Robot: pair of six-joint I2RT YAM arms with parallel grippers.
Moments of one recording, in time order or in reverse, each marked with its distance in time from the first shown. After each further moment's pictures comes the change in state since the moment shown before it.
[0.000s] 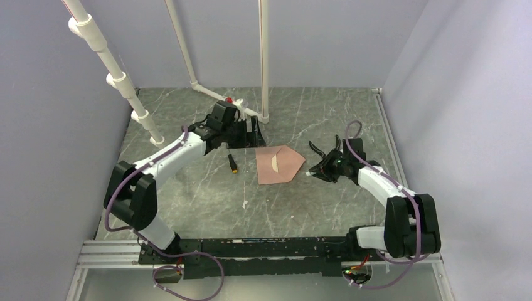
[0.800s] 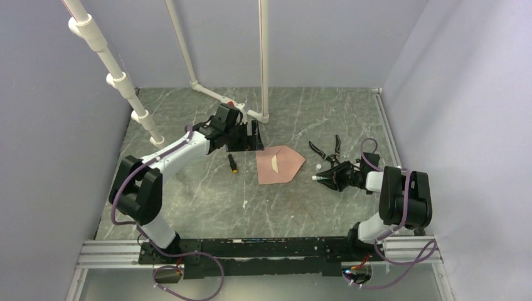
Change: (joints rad) left arm 0.001 0.040 -0.008 -0.032 -0.055 0.018; right arm -0.331 0.249 -0.197 0.351 -0.393 0.133
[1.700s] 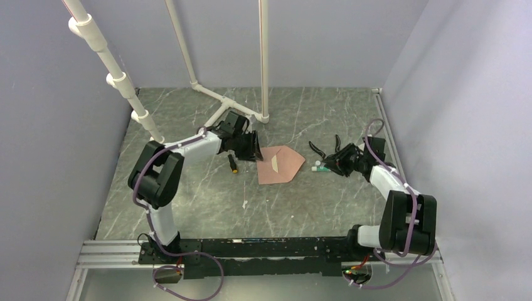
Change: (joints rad) left arm 0.000 0.182 -0.003 0.058 0.104 -0.029; right arm 0.027 -0.233 0.145 -0.233 0.149 -0.167
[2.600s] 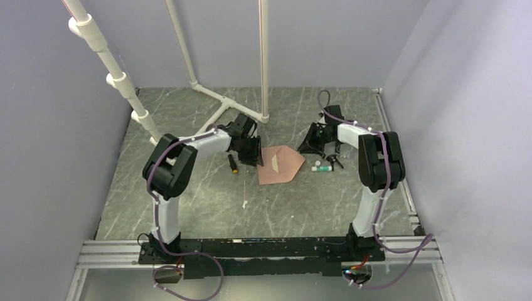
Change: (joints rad) left arm -0.019 0.153 0.077 -0.064 -0.041 0.032; right arm 0.316 0.632 0.632 -0.178 0.129 -0.261
